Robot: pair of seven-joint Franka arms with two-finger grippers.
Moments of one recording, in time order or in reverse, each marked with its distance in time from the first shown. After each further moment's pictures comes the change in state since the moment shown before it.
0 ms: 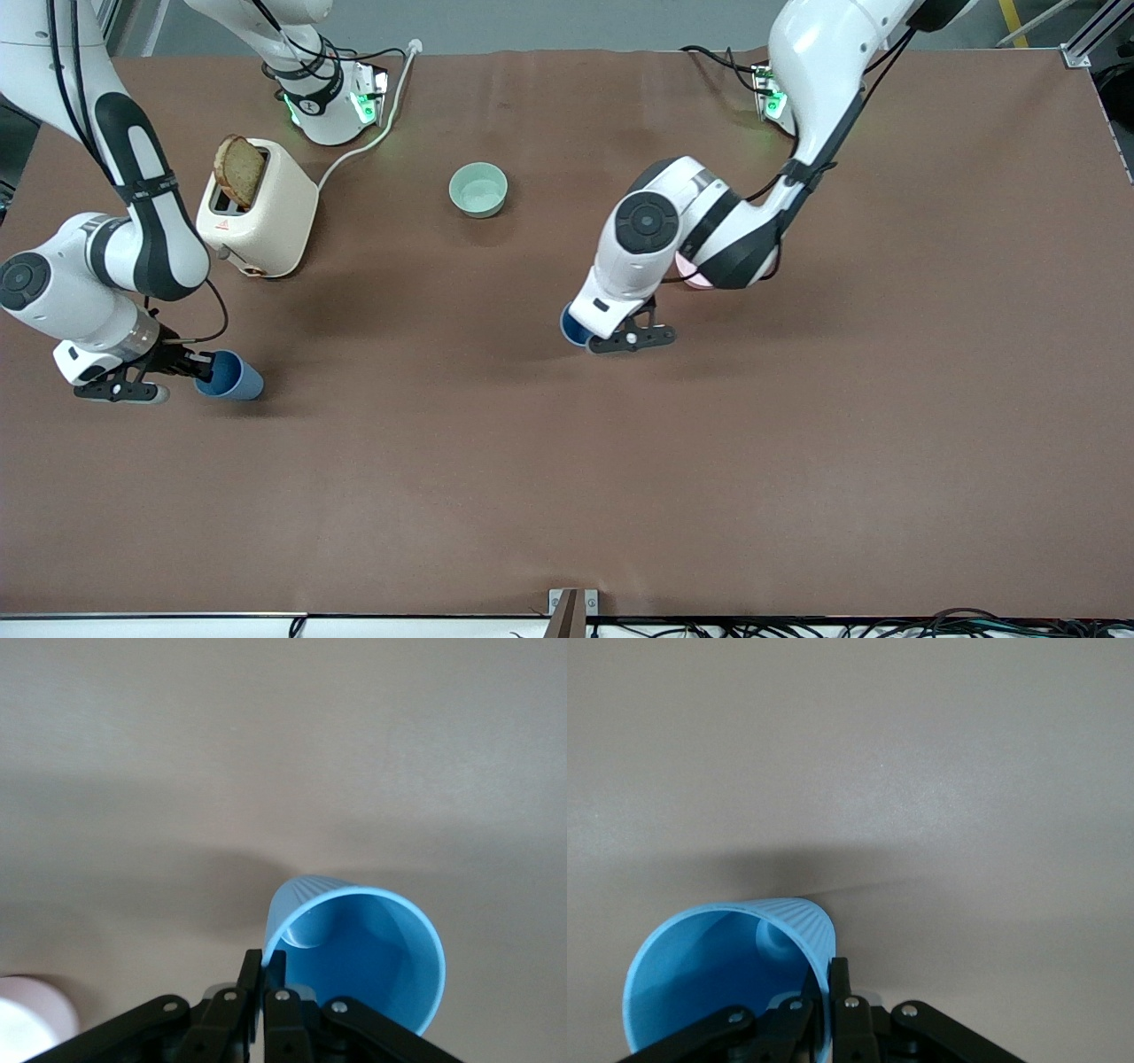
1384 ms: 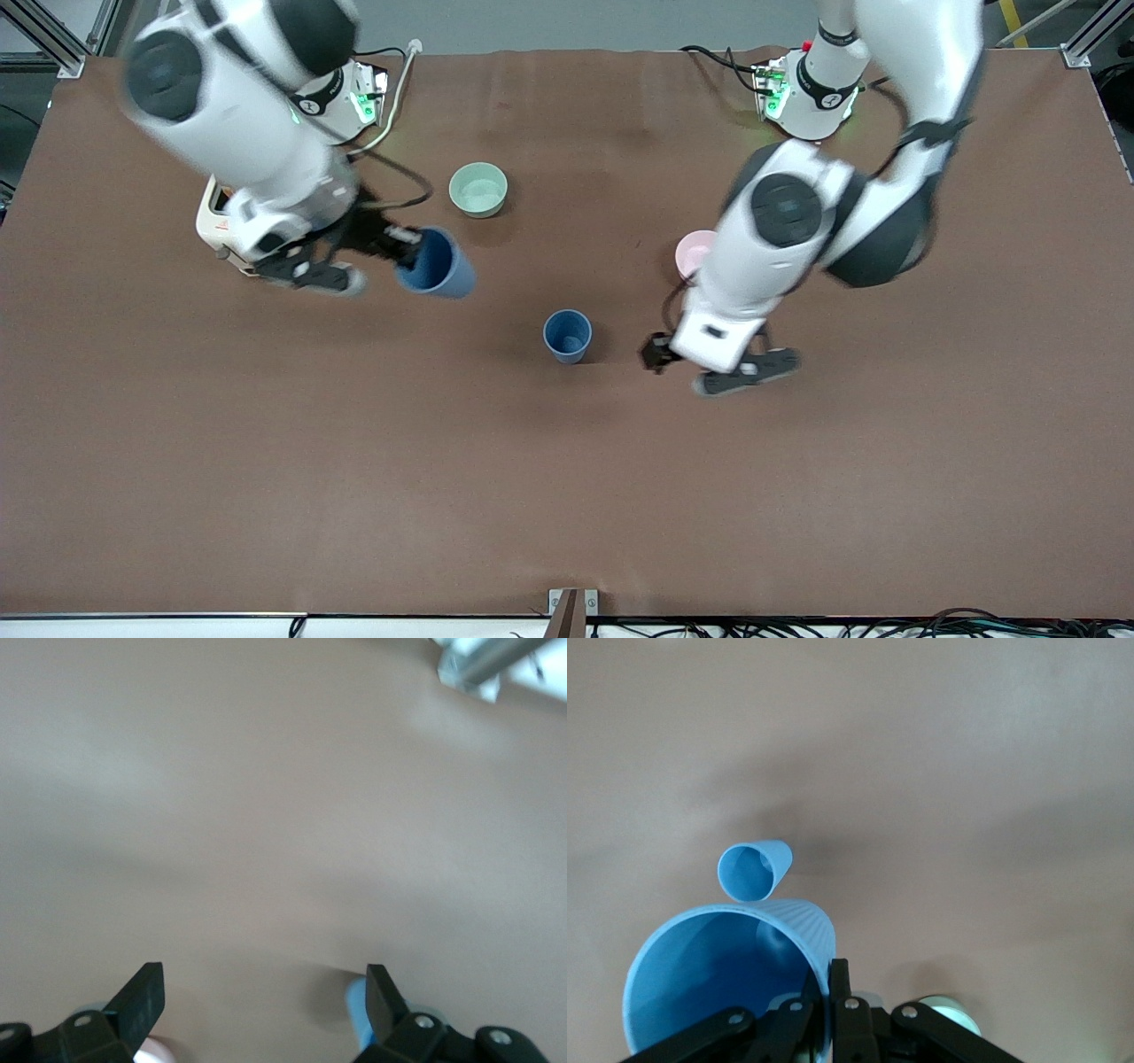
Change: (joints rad) left arm 0.254 -0.218 0.007 0.082 0.014 -0.170 0.107; right arm 0.214 -0.220 0.582 0.439 -0.001 -0.682 1.035
